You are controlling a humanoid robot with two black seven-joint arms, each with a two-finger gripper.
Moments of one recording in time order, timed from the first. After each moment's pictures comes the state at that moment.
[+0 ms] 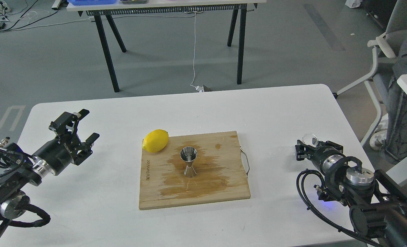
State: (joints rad) left arm -0.44 0.47 -0.73 -0.73 0.62 -0.49 -0.49; right arm 0.23 -0.21 1.27 0.94 0.54 -0.19 0.00
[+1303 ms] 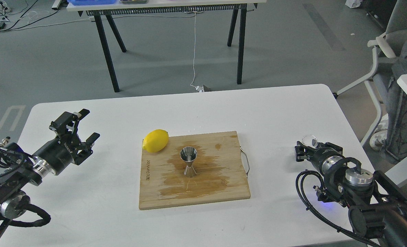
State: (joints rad) left arm -0.44 0.47 -0.73 -0.73 0.62 -0.49 -0.49; right arm 0.23 -0.20 1.27 0.94 0.54 -0.19 0.00
